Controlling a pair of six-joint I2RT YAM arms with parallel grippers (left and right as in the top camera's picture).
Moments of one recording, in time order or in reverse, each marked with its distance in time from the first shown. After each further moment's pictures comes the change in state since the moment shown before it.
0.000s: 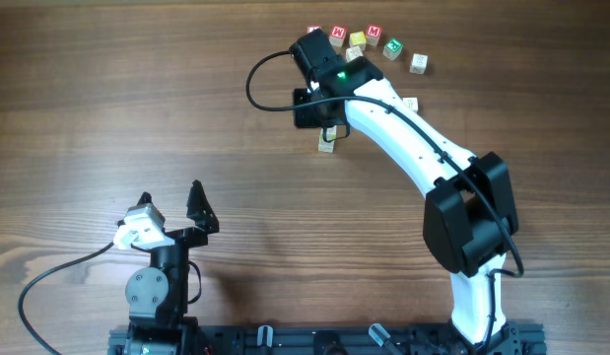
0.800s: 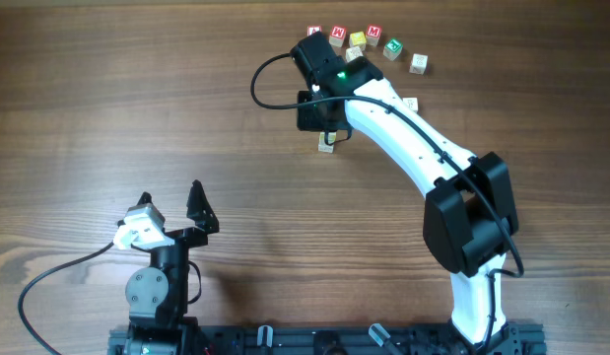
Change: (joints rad) left arm 0.000 0.000 0.000 0.000 0.000 0.000; right arm 0.000 0.000 0.000 -0.053 0.029 0.080
